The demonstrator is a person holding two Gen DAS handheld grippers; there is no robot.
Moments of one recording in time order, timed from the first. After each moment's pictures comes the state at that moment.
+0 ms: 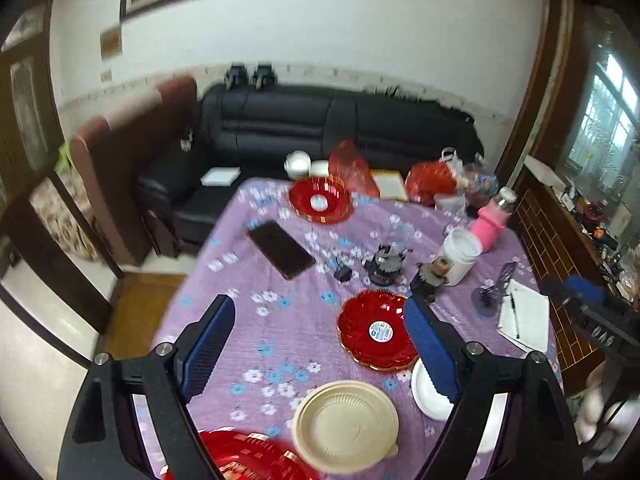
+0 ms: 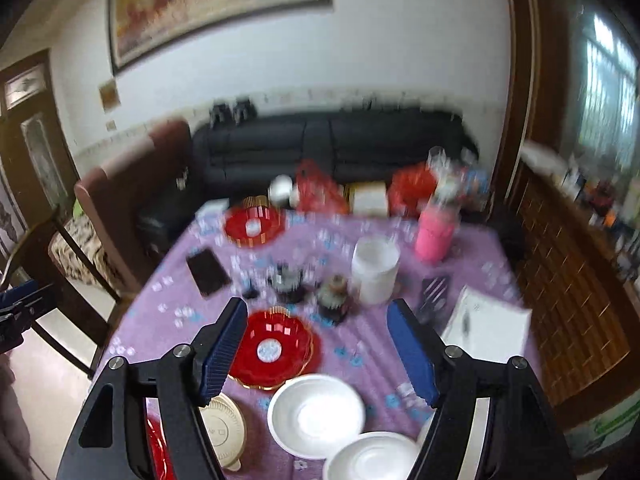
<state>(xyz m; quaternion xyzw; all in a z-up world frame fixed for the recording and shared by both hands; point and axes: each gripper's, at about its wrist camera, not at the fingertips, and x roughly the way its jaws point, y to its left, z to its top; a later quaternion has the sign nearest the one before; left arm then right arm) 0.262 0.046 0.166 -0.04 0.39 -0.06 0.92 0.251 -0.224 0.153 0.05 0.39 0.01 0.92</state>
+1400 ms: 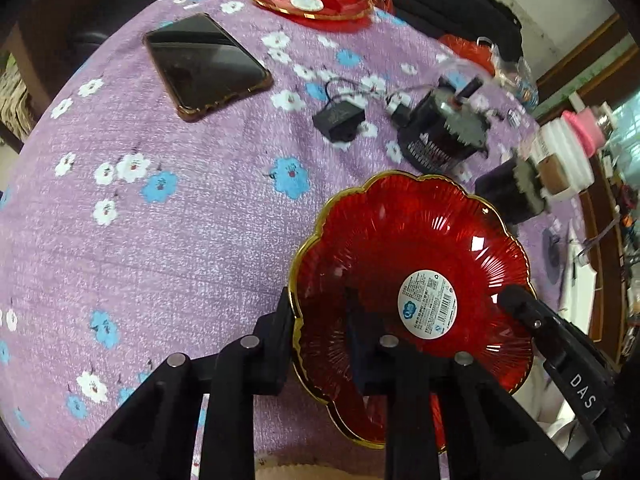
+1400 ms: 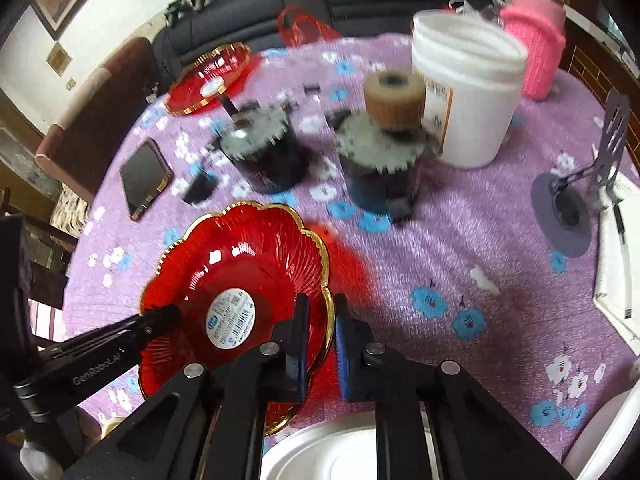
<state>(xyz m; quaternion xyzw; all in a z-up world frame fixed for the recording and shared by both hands) 0.399 -0.009 -0.079 -0.11 0.60 -0.08 0.79 0.364 -0.207 -0.055 0.12 0.53 0.03 0.84</state>
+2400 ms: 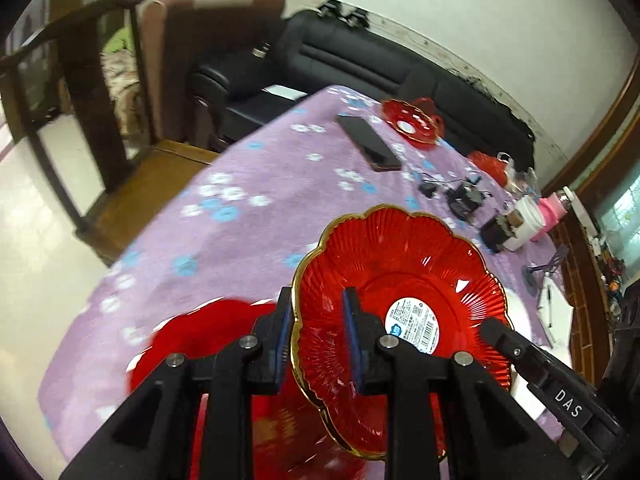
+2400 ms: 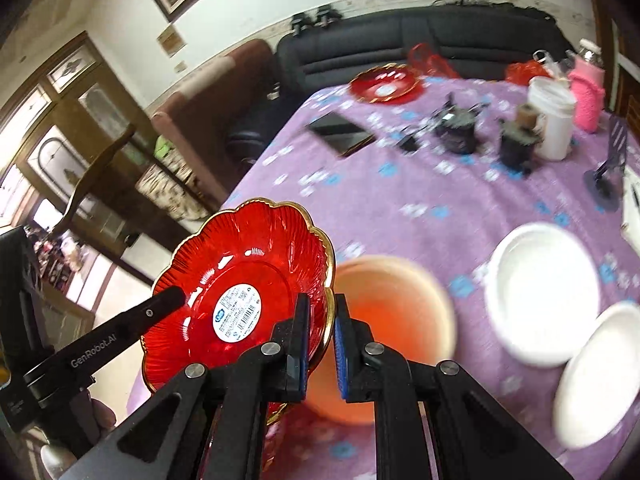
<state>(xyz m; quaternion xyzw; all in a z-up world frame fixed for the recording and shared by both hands) 0.156 0.154 0.017 -0.18 0.44 0.03 0.88 0.180 -0.056 0.010 0.12 0.47 0.19 0.85</state>
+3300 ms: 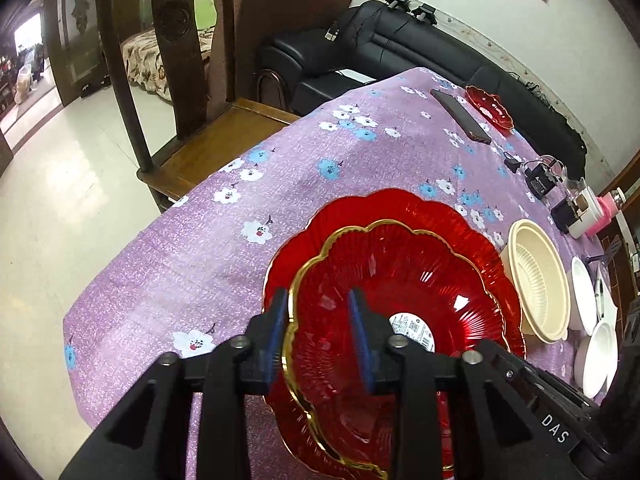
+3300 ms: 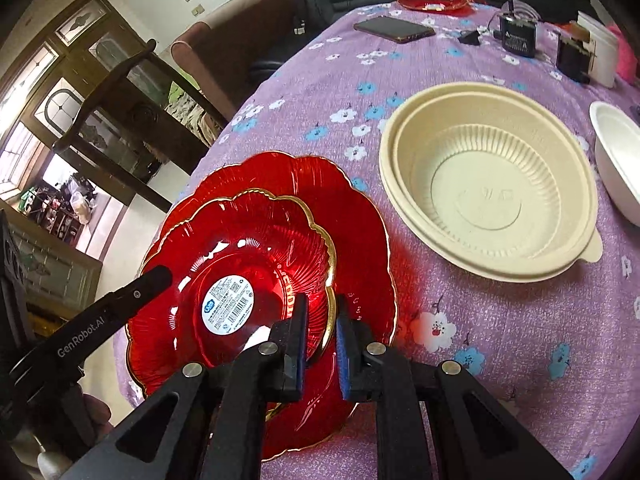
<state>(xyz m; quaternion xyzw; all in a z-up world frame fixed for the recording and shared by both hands) 0.076 0.210 -0.056 -0.19 0.46 0.12 0.86 0.119 0.022 -0.078 0.08 0.53 0.22 0.81</state>
